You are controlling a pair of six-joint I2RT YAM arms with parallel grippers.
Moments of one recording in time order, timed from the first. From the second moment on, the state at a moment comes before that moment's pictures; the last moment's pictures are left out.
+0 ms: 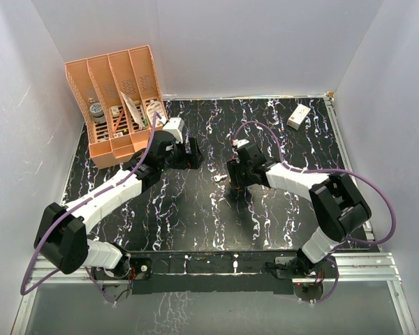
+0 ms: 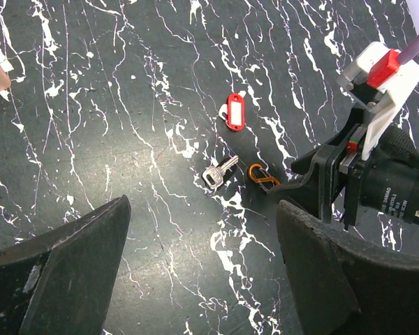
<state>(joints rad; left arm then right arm) -0.59 1.35 0.94 -0.11 0.01 -0.44 0.55 1.61 0.91 -0.24 0.02 0.23</state>
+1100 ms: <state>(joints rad) -0.59 1.35 0.93 -0.11 -0.01 -0.44 0.58 1.68 0.92 -0.19 0.07 0.17</state>
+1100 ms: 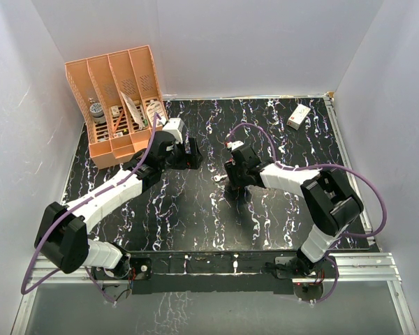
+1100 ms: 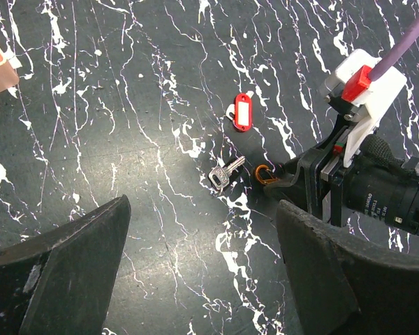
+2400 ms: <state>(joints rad) -0.59 1.37 0.93 -0.11 -0.02 -0.43 0.60 1.75 0.99 -0.19 0.13 0.19</state>
